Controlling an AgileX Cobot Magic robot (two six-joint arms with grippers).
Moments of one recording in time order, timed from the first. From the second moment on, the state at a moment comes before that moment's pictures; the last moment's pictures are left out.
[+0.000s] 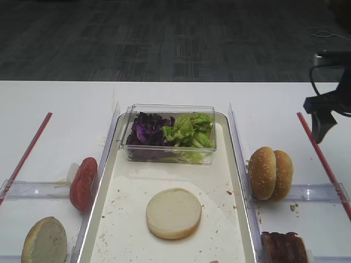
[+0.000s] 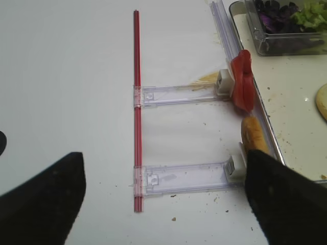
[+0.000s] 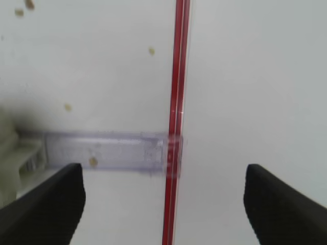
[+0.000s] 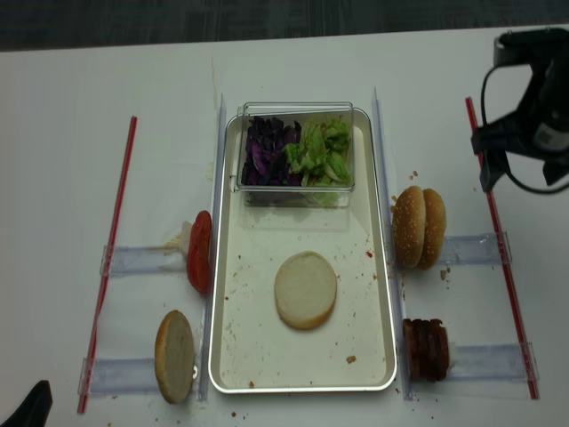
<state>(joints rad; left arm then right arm) -0.06 -0.02 -0.49 0.04 1.18 -0.08 -0.01 1.73 -1.21 0.02 1.06 -0.07</state>
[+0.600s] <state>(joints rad) -0.06 -0.02 -0.49 0.04 1.18 -0.08 -0.05 2.18 -1.79 0.09 1.20 -0.08</state>
